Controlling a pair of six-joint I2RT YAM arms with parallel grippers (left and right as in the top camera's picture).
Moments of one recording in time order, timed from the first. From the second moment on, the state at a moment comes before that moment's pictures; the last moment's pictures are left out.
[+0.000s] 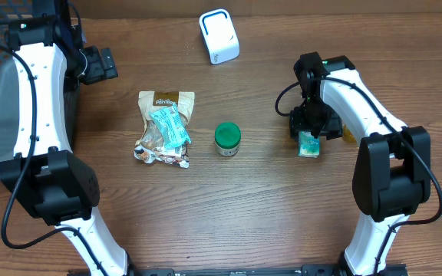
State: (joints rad) left arm 0.17 2.06 2.10 -1.32 0.02 -0.18; right arm 0.20 2.03 1.59 -1.29 0.11 0.30
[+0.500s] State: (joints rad) left arm 0.17 2.06 2.10 -1.32 0.02 -0.18; right arm 0.23 2.03 1.72 -1.29 -0.09 0.33
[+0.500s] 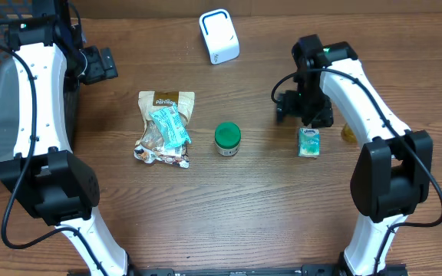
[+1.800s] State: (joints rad) left arm 0.17 2.06 2.10 -1.32 0.02 -0.18; right arm 0.36 2.06 1.50 -0.92 -0.16 0.33
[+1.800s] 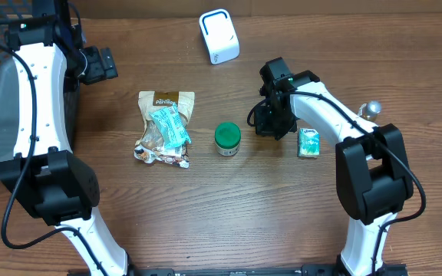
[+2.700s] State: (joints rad) left arm 0.17 2.06 2.10 -1.32 0.02 -0.18; right arm 0.26 2.06 1.48 -1.08 0.20 0.45
